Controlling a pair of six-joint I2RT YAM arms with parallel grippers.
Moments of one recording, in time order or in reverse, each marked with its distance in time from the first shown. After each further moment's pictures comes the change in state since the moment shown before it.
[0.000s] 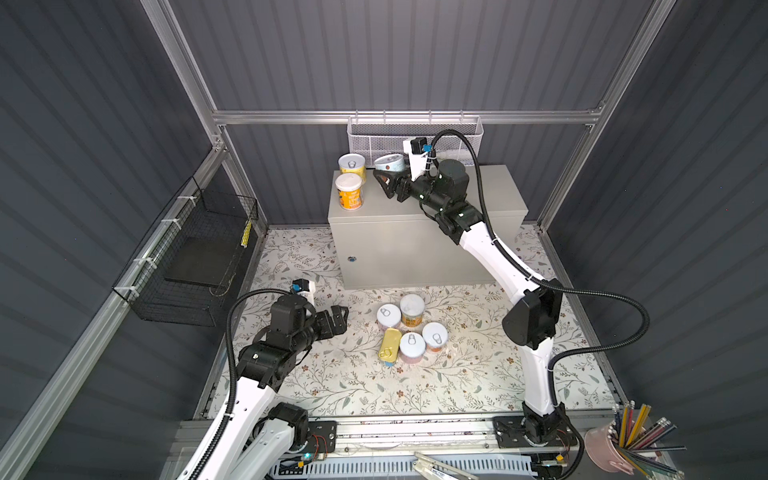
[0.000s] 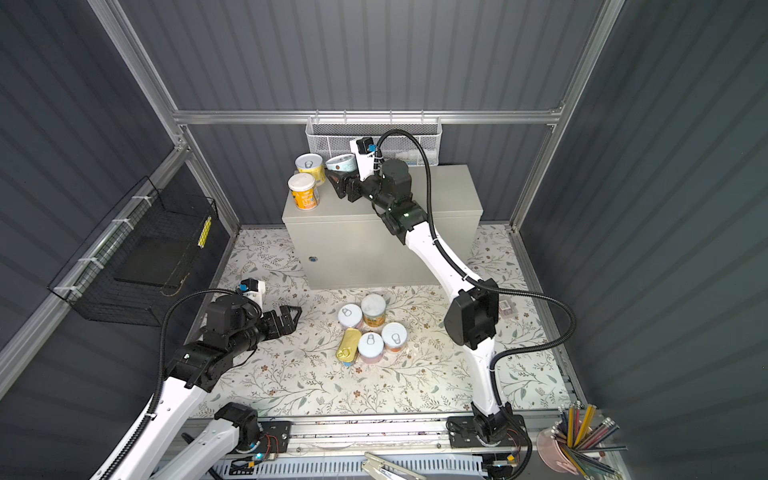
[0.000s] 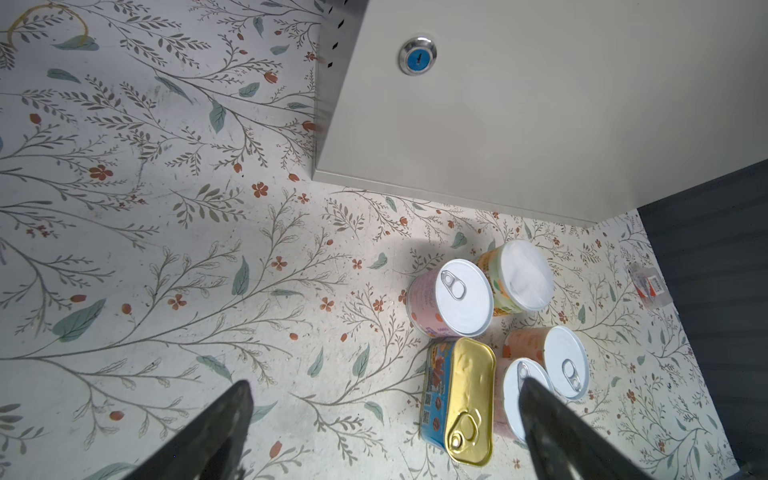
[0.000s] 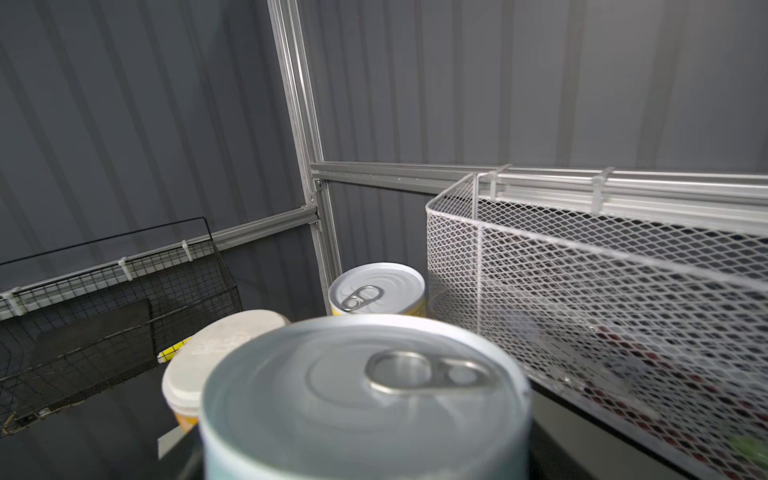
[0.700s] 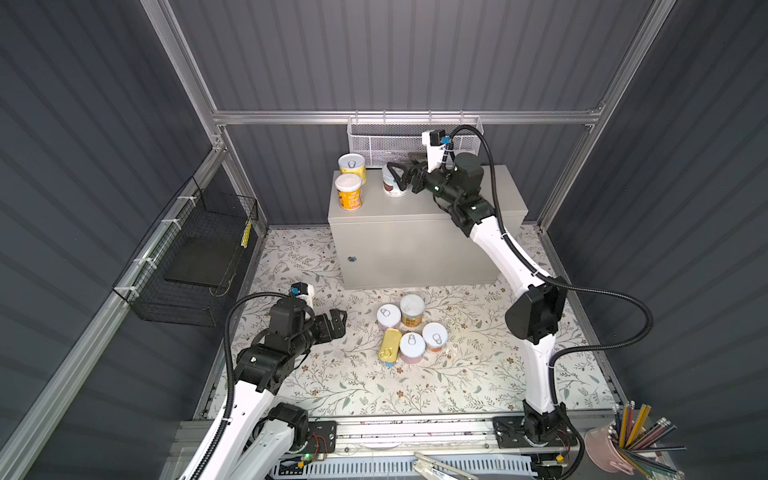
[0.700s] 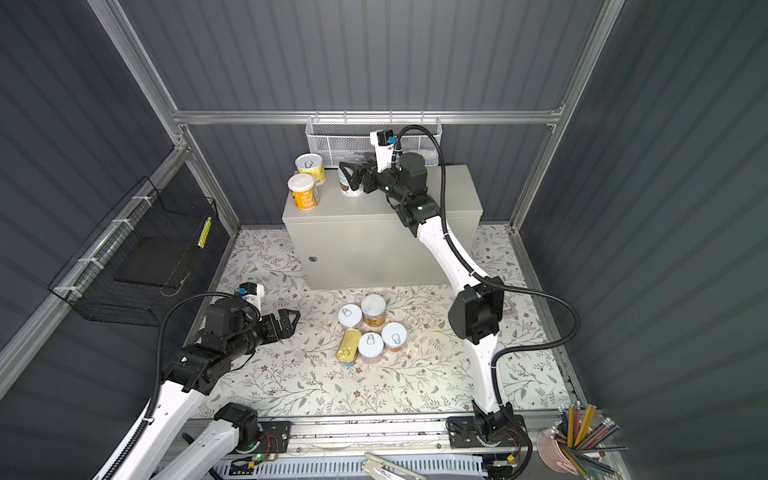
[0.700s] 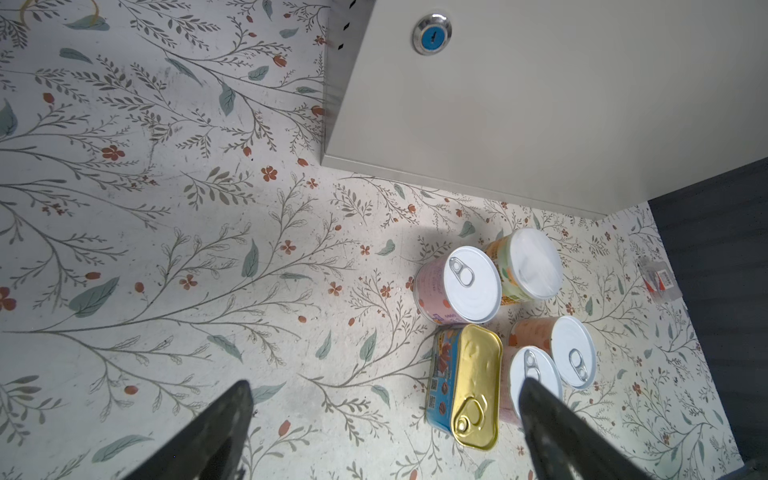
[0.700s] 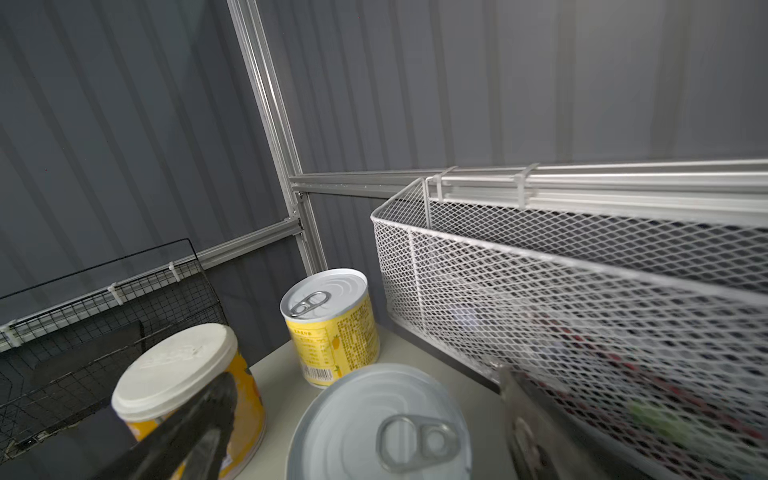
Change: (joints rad) left arm 0.000 -0.021 0.000 -0.052 -0.006 -0.004; right arm -0.097 -0.038 -0.013 -0.025 -0.070 0.087
